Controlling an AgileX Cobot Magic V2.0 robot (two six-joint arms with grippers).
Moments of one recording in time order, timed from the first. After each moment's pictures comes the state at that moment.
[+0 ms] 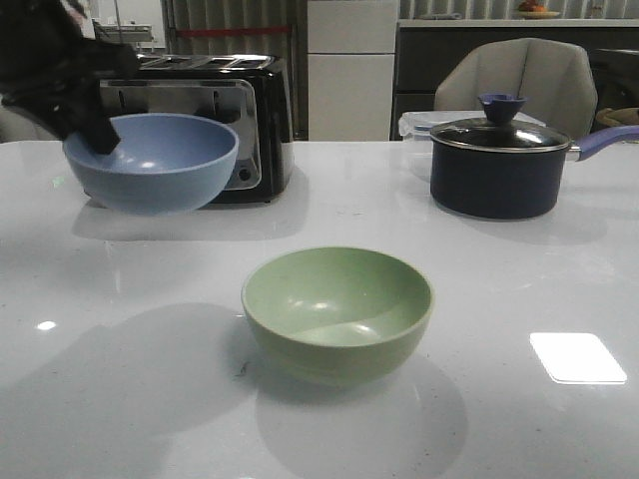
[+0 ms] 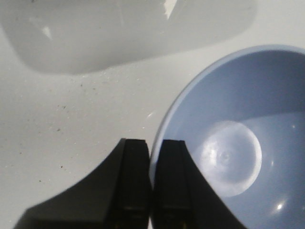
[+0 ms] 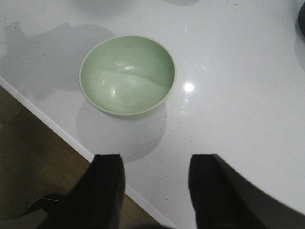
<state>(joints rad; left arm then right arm) -0.24 1.75 -1.42 -0.20 0.80 0.19 0.44 0.75 -0.62 0.25 0.62 -0.25</state>
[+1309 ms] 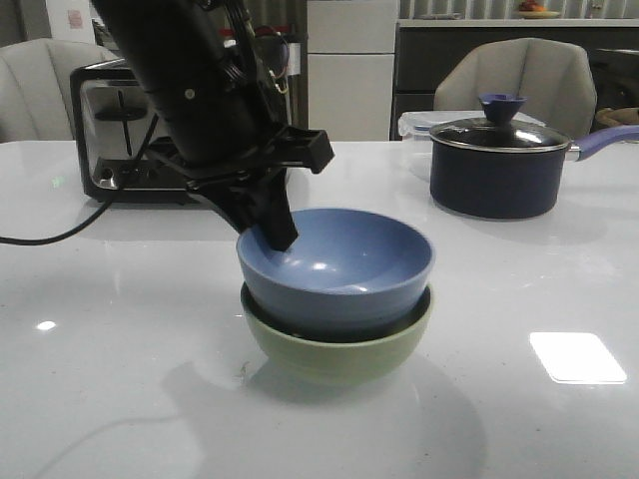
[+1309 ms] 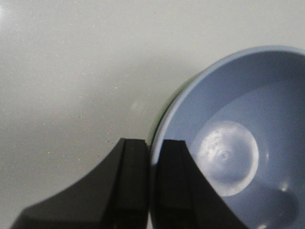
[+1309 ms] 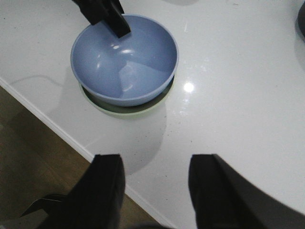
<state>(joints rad) -0.58 1.90 -1.42 -0.29 0.80 0.20 0.44 0.75 -0.62 0.25 0.62 -0.25</state>
